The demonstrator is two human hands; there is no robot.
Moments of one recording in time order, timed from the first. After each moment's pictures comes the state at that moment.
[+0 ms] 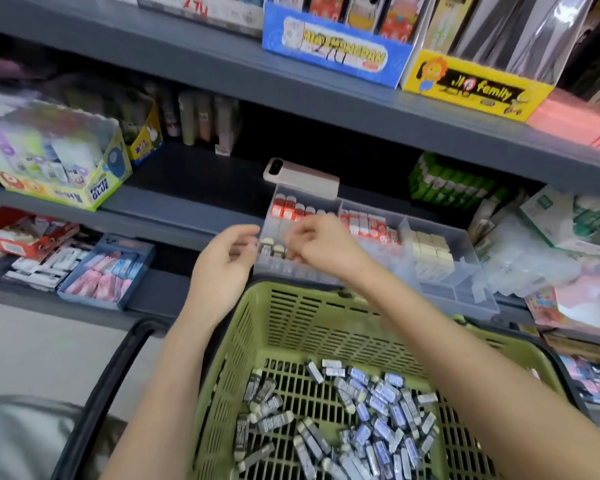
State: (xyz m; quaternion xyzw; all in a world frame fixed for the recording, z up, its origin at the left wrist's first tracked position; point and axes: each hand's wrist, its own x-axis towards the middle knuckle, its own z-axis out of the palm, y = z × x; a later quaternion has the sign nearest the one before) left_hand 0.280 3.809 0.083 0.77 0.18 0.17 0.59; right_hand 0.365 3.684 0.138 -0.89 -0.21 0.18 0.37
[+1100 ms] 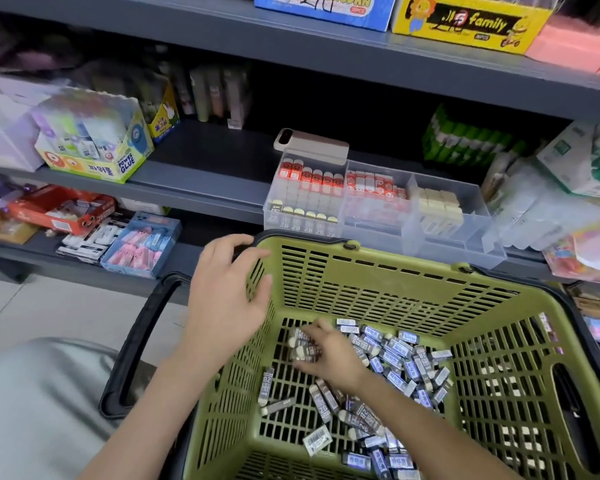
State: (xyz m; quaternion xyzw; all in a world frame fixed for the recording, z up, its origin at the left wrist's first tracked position) left_hand 0.191 3.772 0.081 0.93 0.09 0.22 0.27; right_hand 0.261 3.587 -0.073 -0.88 -0.32 0.23 0.26
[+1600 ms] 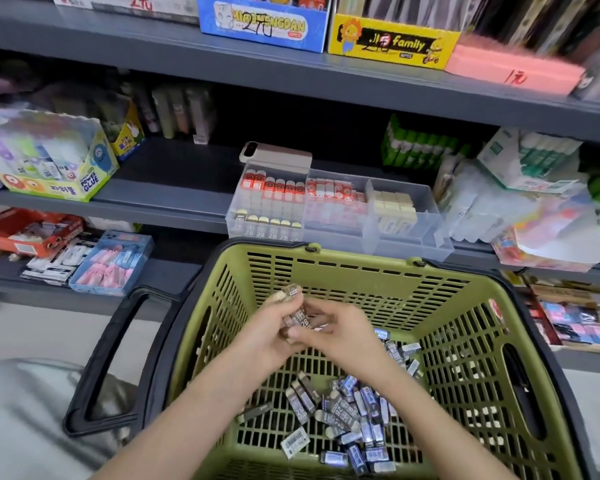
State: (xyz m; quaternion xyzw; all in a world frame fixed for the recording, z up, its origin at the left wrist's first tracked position) left_hand 0.223 3.688 0.058 0.36 0.31 -0.14 0.87; right_hand 0.247 3.562 0.058 -0.85 -0.21 0.18 0.45
